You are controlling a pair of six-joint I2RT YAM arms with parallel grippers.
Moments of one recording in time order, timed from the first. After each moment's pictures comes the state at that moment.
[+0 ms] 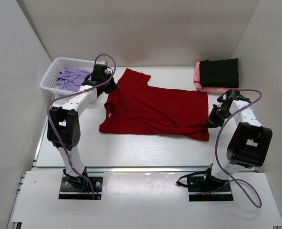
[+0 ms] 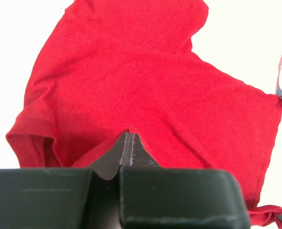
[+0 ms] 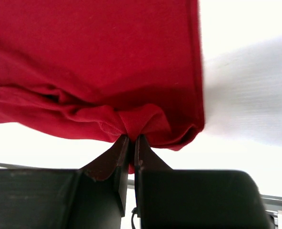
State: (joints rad) left arm -0.25 1.85 1.45 -0.31 0.09 -0.60; right arm -0.27 1.54 1.09 -0.90 -0.34 0.21
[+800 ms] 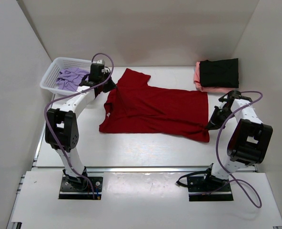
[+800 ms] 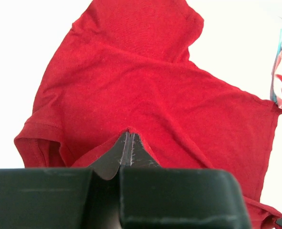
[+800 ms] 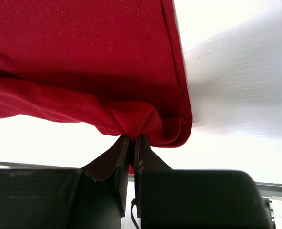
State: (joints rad) left arm -0.22 1.81 1.43 -0.27 0.09 -0.58; right arm -0.31 1.60 1.12 -0.96 -0.32 0.20
